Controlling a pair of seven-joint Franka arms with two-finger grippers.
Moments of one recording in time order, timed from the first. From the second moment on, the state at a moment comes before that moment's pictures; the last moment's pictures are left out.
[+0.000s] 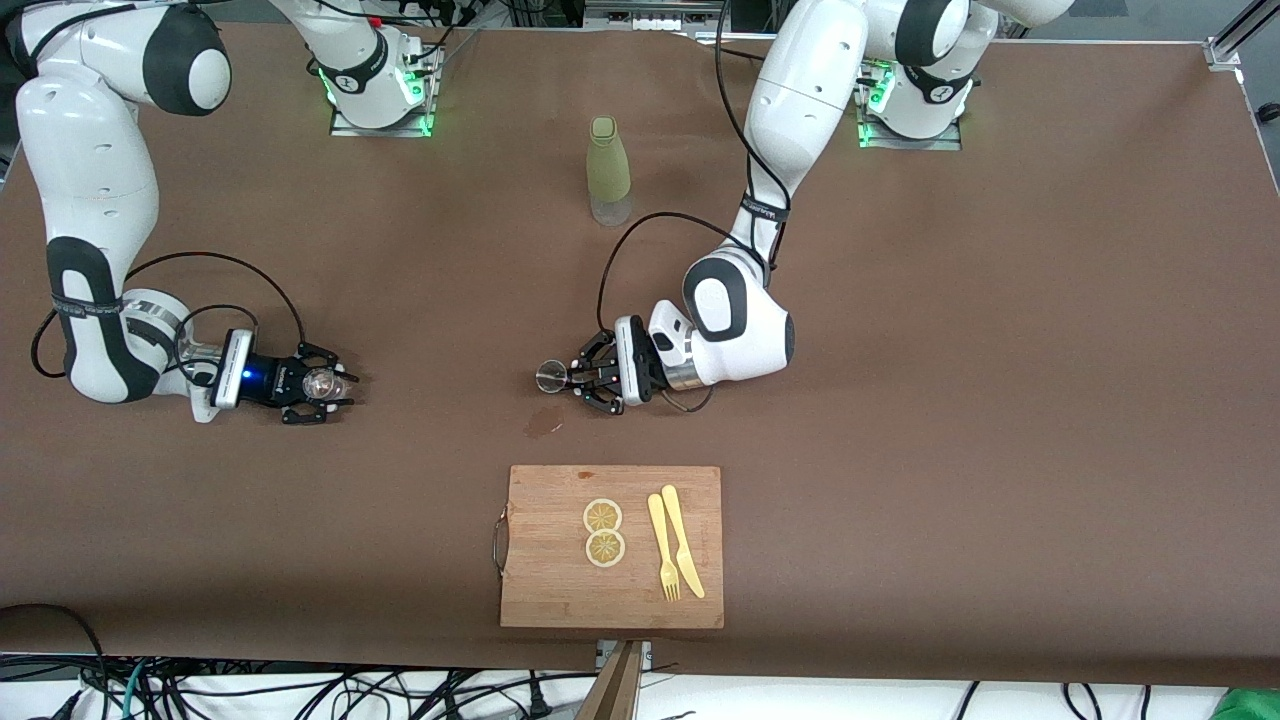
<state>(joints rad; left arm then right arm) -0.94 1.05 0.39 -1.32 -2.00 2.22 1.95 -0.17 0.99 -0.23 -1.64 1.34 1.52 -2.57</state>
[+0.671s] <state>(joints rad) -0.94 1.05 0.39 -1.32 -2.01 2.22 1.95 -0.15 0.99 -0.22 -1.62 1.38 1.53 -2.55</state>
